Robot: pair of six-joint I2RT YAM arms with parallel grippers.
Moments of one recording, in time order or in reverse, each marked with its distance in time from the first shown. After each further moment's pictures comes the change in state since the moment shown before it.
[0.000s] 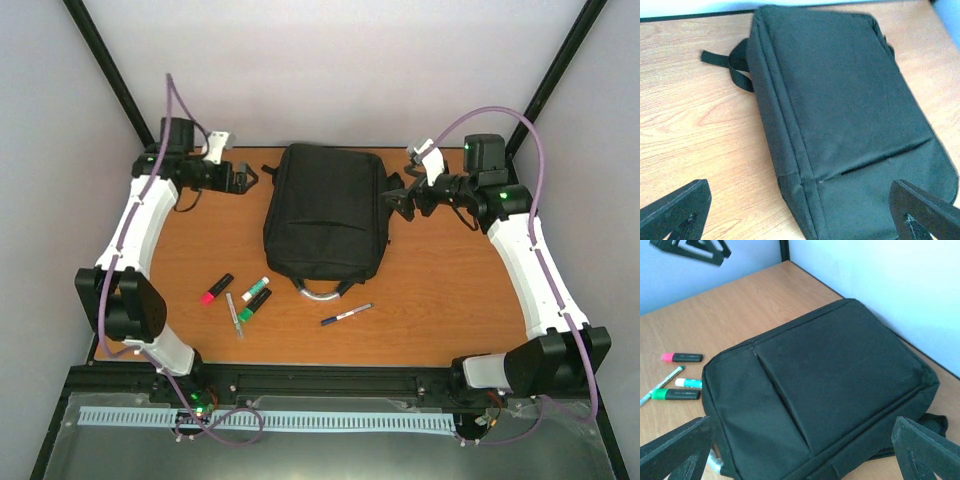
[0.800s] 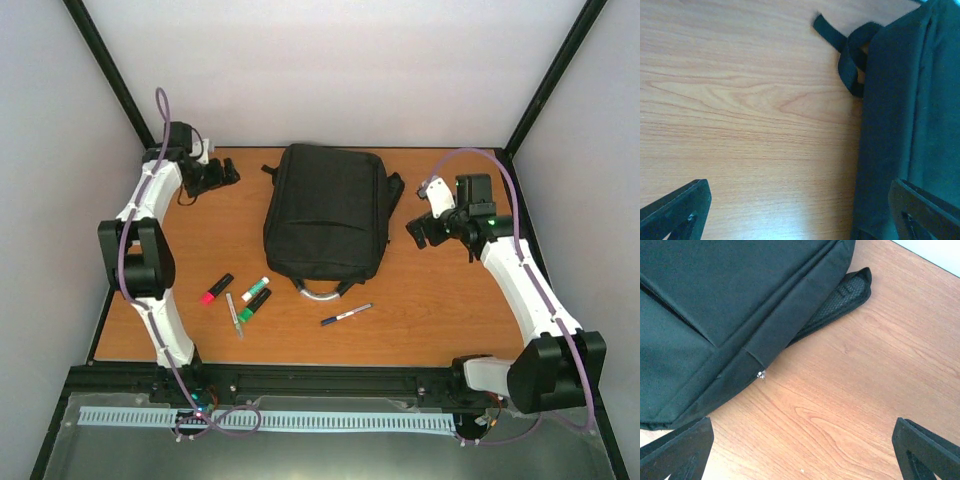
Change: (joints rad) left arm 0.132 0.315 0.124 0.050 -0.120 -0.288; right arm -0.021 -0.083 -0.333 0.059 0.486 0.035
